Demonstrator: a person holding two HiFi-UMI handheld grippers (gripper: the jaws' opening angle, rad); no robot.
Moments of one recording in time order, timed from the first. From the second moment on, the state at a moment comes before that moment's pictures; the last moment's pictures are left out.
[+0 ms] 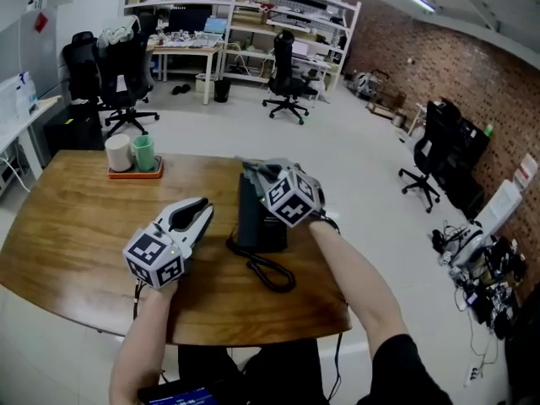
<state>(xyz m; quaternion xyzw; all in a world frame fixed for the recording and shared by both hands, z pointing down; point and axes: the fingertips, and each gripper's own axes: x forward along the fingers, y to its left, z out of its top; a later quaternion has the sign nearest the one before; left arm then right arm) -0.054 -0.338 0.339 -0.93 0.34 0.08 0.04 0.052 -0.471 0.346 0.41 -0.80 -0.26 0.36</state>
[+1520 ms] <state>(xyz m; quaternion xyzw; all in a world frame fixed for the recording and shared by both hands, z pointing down) -0.055 -0.335 0.334 -0.93 0.34 0.08 0.04 0.053 -0.386 0.393 0.27 -0.81 -0.30 0.42</state>
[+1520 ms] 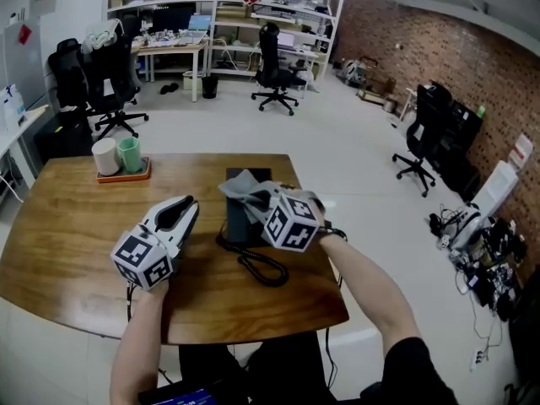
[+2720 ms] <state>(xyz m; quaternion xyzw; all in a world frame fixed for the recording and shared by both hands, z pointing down) -0.055 -0.336 0.337 -0.94 0.34 0.07 0.04 0.063 -0.377 0.389 0.28 -0.82 -0.29 0.41</state>
